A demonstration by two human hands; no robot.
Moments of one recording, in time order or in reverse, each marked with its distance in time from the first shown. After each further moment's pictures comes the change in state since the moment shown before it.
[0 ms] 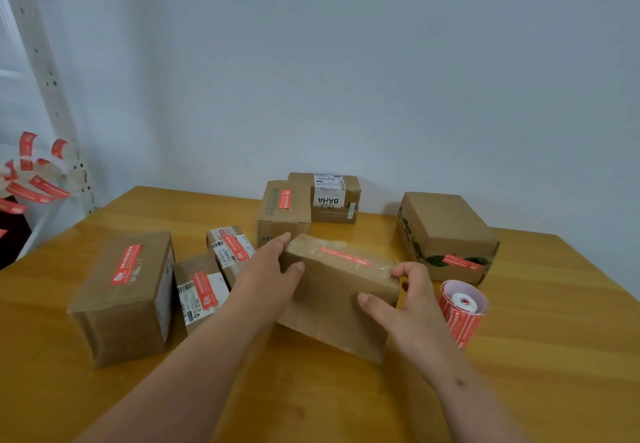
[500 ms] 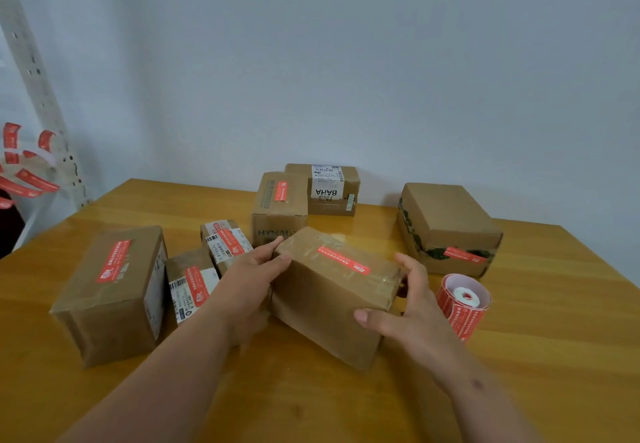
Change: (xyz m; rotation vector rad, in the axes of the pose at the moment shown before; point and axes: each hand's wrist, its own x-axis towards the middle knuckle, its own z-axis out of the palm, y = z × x) left_hand 0.000 -0.008 -0.002 -0.663 -0.159 -0.285; right_hand 0.002 0.013 -0.009 0.024 -0.186 0.022
